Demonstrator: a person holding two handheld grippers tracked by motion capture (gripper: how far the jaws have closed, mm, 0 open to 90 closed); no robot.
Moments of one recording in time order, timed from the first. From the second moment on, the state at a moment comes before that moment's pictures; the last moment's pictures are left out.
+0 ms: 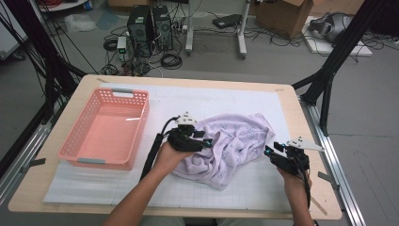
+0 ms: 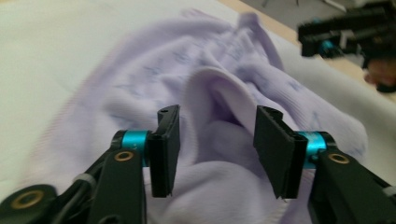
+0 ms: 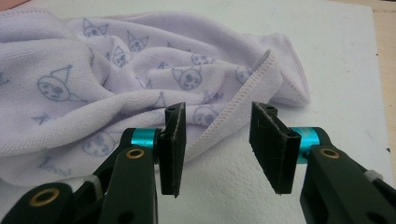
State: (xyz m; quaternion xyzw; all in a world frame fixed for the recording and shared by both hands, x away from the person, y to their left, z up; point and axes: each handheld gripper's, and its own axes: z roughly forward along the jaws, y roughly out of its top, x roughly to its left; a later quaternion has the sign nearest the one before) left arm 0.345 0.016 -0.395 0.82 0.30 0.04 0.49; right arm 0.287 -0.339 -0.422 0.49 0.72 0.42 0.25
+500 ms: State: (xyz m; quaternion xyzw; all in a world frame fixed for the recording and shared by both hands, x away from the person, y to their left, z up) left arm 0.340 -0.028 -0.411 0.85 0.26 0.07 0.45; right arm 0.288 -0.334 -0.423 0.49 0.73 0.42 0.24
